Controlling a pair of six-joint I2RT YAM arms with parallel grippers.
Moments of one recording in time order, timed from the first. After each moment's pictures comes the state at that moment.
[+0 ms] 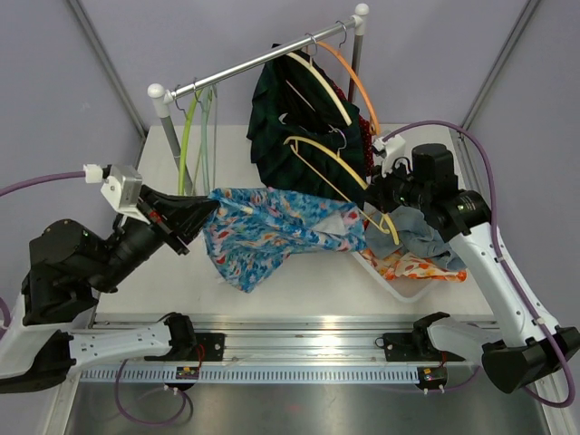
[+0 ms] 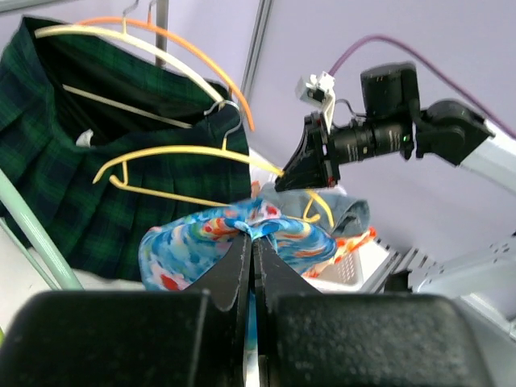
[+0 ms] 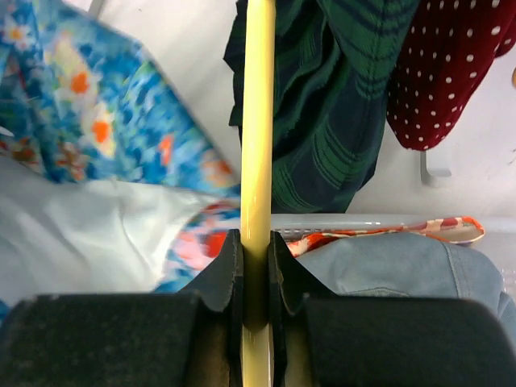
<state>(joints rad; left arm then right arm) -1.16 0.70 1.43 -0.59 -0.35 -0.21 0.37 1.13 1.30 -0.70 -0.32 -0.13</state>
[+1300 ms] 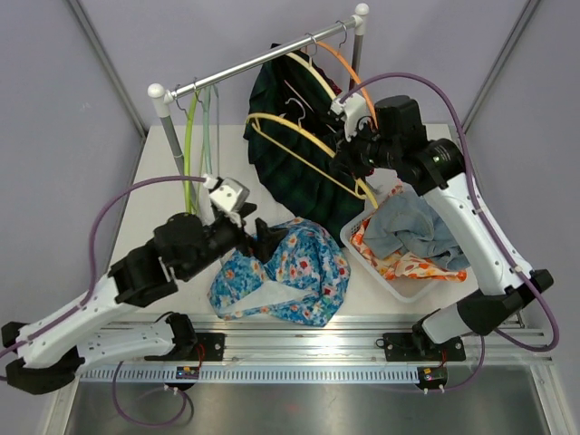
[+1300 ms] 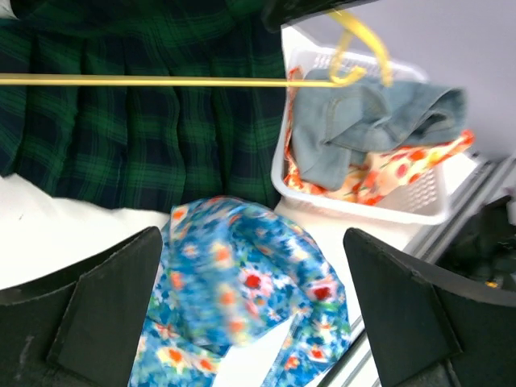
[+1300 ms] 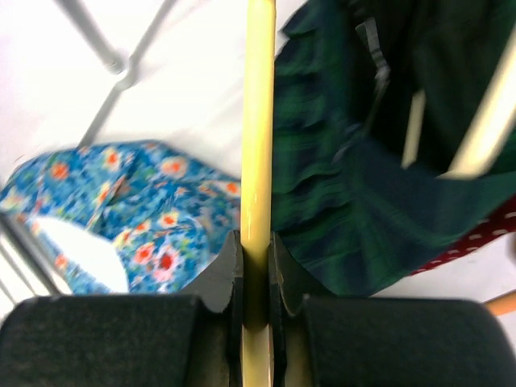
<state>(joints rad) -1.06 0.84 1.07 -0.41 -0.27 -0.19 0.54 1.46 1.80 -0.88 -0.28 -0.20</state>
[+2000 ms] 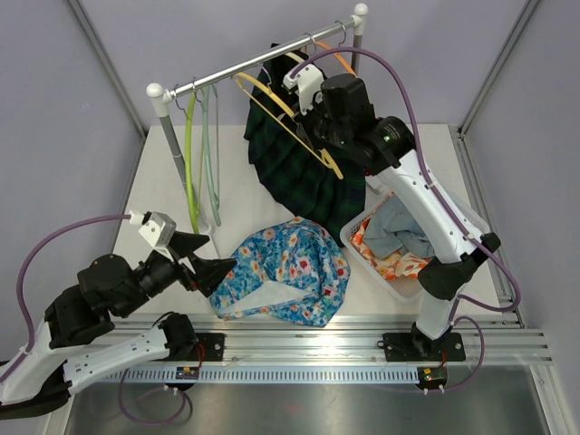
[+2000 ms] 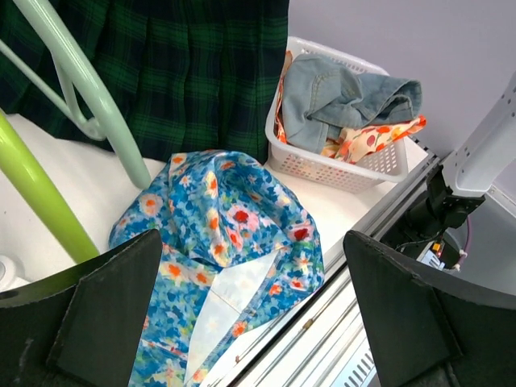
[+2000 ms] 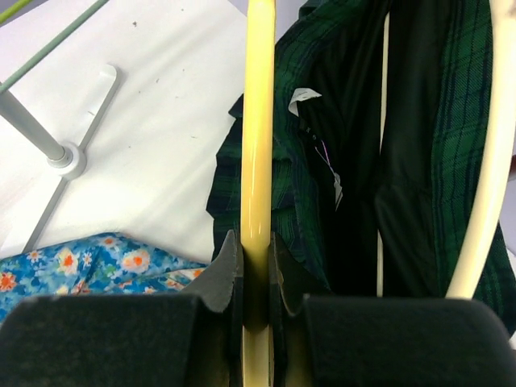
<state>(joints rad) -1.06 0.39 1.00 -0.73 -0.25 -0.31 0.71 1.80 2.25 -0.86 0.07 -0.18</state>
